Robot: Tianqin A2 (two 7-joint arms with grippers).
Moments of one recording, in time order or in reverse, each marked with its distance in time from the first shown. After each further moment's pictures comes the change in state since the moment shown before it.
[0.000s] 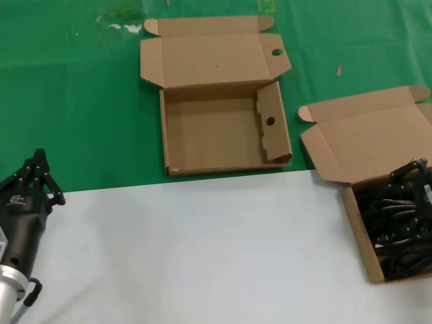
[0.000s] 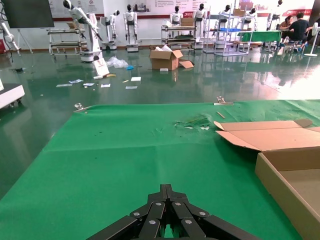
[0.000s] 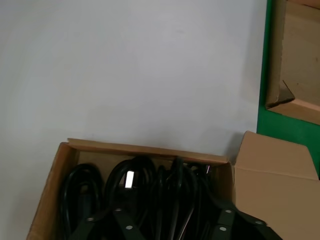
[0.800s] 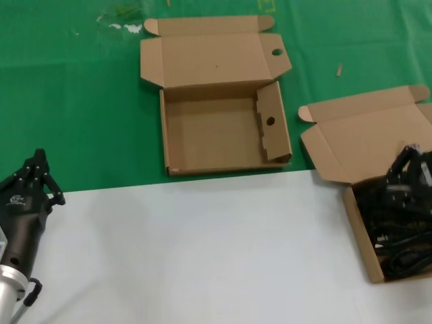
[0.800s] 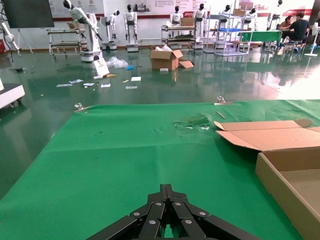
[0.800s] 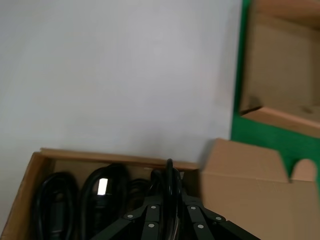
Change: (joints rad) left arm 0.000 0.000 0.000 0.000 0.000 0.000 0.000; right arm 0.073 -0.028 -0.007 -0.027 0.010 -0.019 0.018
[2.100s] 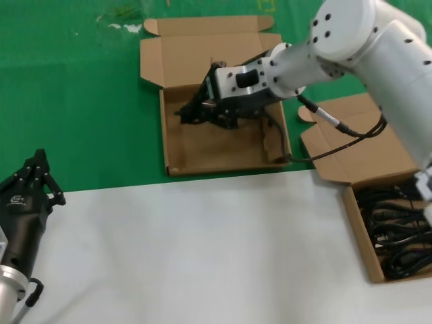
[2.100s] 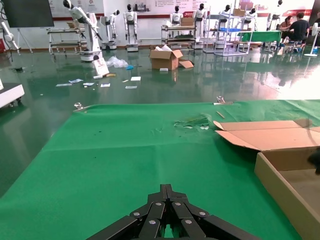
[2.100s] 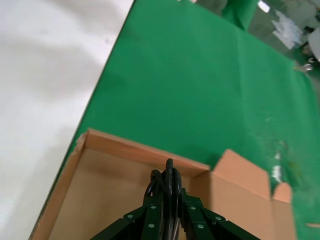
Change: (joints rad) left arm 0.000 0.000 0.000 0.000 0.000 0.000 0.000; right arm 0.422 -0.756 -0.161 -0.648 -0.135 0.353 -0.025
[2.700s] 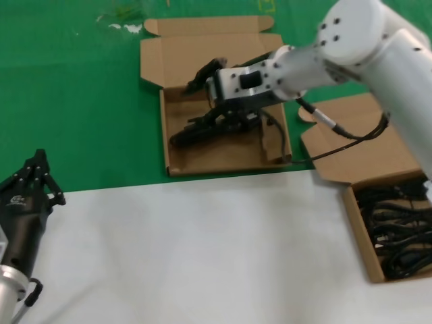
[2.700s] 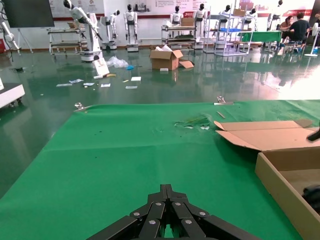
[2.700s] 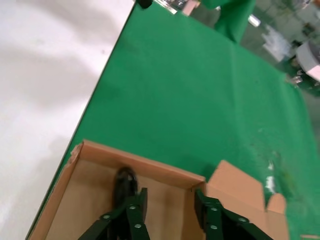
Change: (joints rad) left arm 0.000 0.000 0.000 0.000 0.000 0.000 0.000; right arm -0.028 0.009 0.023 0.006 0.056 0.020 -0.065
